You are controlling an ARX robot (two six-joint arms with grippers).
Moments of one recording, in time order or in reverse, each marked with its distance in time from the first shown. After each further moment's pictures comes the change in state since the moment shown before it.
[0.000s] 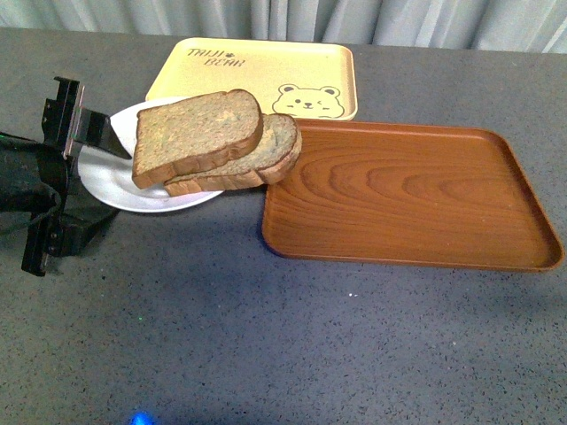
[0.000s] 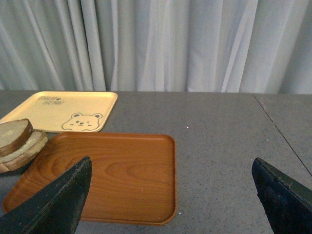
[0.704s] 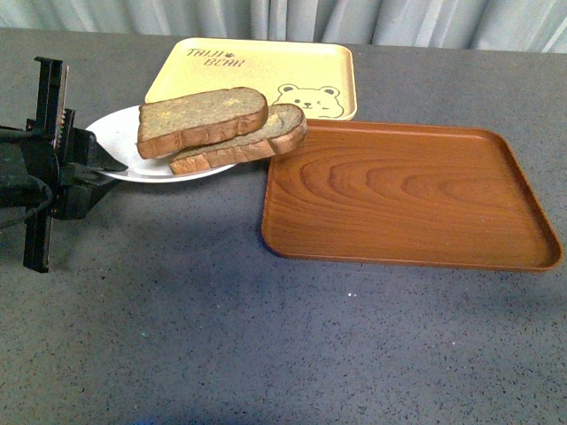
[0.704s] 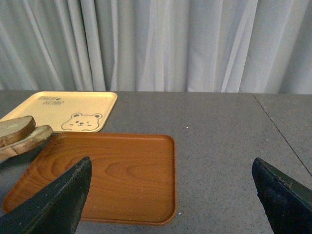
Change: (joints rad) left arm -0.009 -0.078 -0.109 0.123 0.040 -0.060; right arm 0.000 0.000 0.000 0.000 0.000 0.000
